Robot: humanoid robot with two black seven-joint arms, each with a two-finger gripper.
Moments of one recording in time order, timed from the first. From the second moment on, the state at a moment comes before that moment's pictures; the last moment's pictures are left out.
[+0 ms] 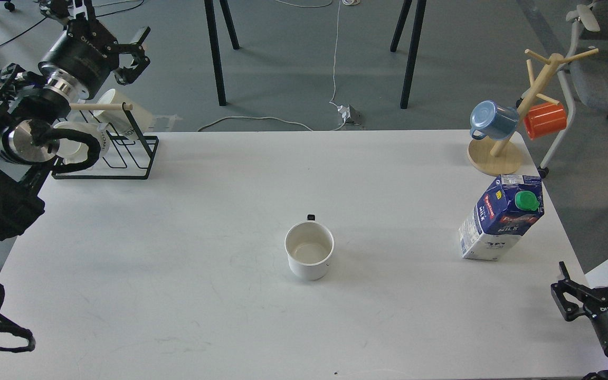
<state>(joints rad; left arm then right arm) -0.85 0.43 -0.90 -0.71 0.14 -0.41 -0.16 -0.29 -0.47 1.24 1.13 0.38 0.49 0.23</state>
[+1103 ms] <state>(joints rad) -0.85 0.47 -0.89 -0.71 0.15 -0.41 -0.16 -0.11 -0.30 1.13 1.13 0.37 0.49 0.24</state>
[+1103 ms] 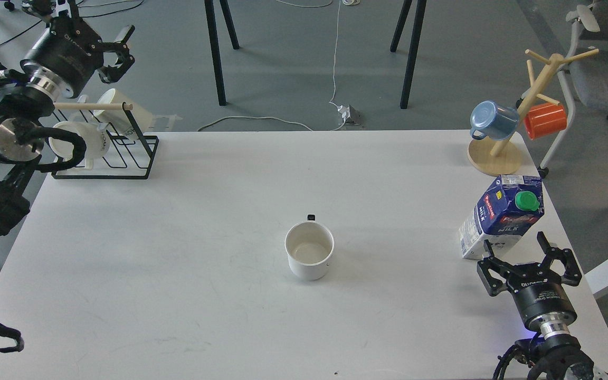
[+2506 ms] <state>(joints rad) -0.83 0.50 -0.89 -0.69 0.15 -0.44 -0.16 -0.10 -0.21 1.18 1.12 0.31 0.49 0.25</state>
